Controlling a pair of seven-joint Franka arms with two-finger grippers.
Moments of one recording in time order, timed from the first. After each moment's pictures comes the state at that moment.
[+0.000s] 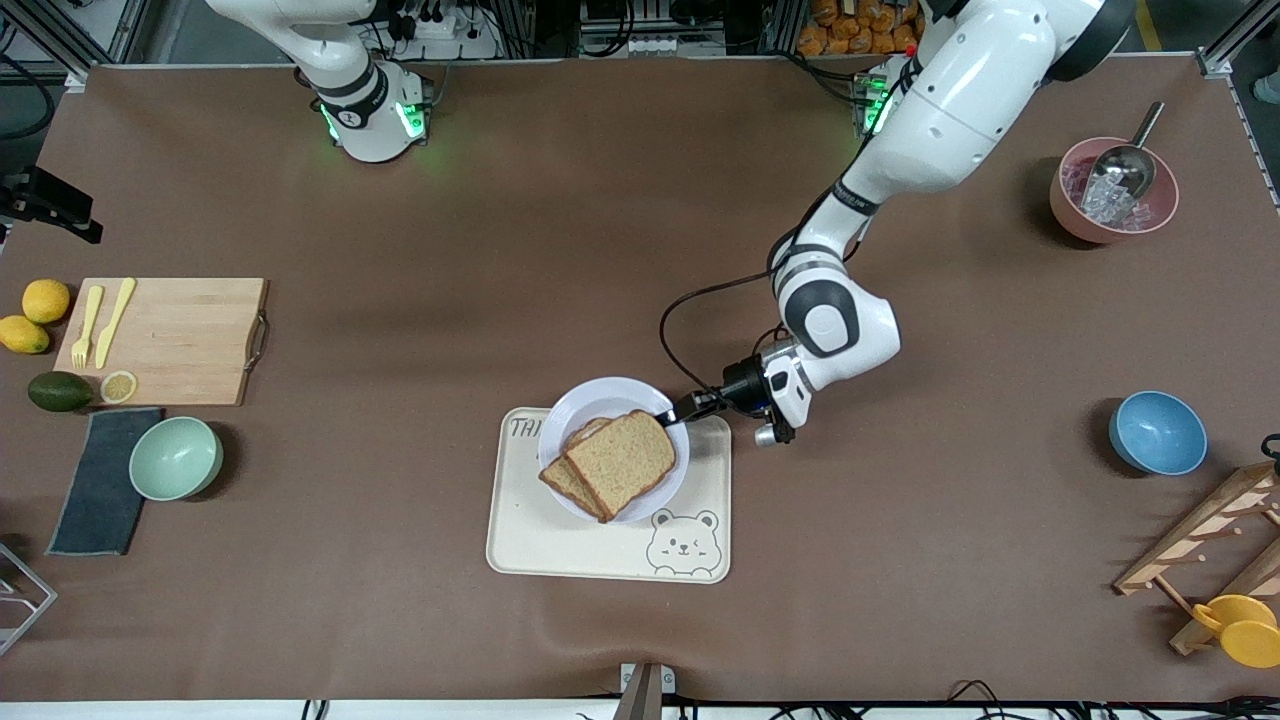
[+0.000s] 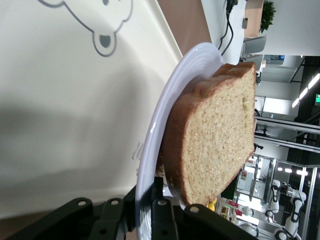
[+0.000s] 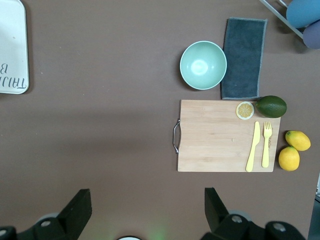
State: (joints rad) left arm -0.32 0.79 -0.28 -1.66 -1.86 2.58 0.78; right arm -0.03 -0.04 -0.07 -1.57 -0.06 1.47 -0.14
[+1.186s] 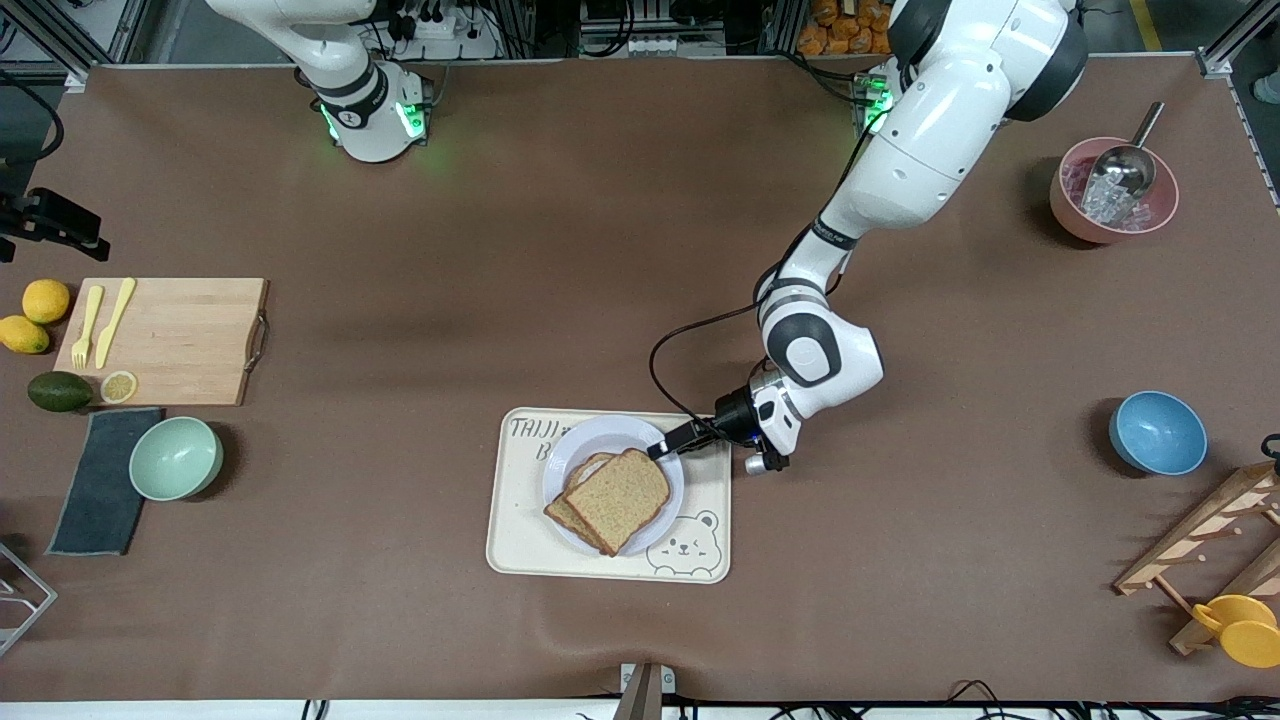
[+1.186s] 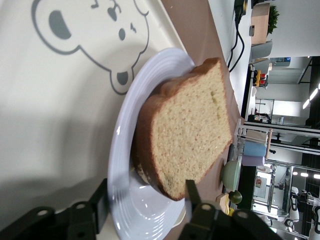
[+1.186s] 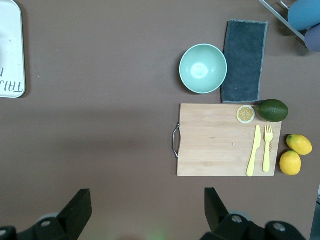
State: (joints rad) left arm -0.40 0.90 -0.19 -1.51 -1.85 2.59 0.79; right arm -0.03 -0.02 -0.07 -1.56 -0.06 1.50 -0.14
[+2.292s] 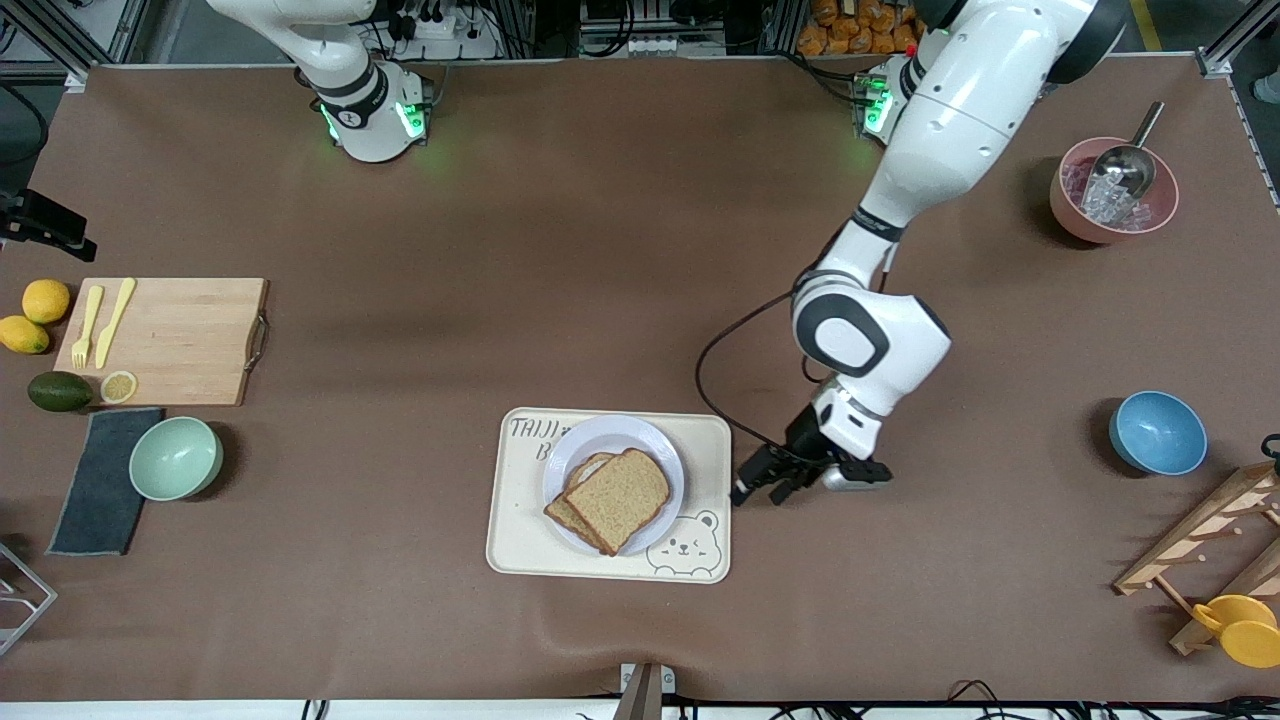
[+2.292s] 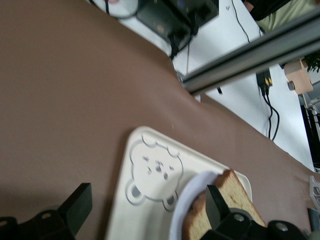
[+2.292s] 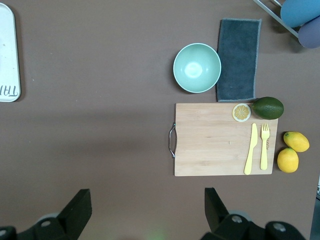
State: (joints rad) left arm -0.34 0.75 -0.17 -1.56 -1.59 2.98 0.79; right arm -0.05 -0.02 -0.08 -1.56 -0.06 1.50 -0.14
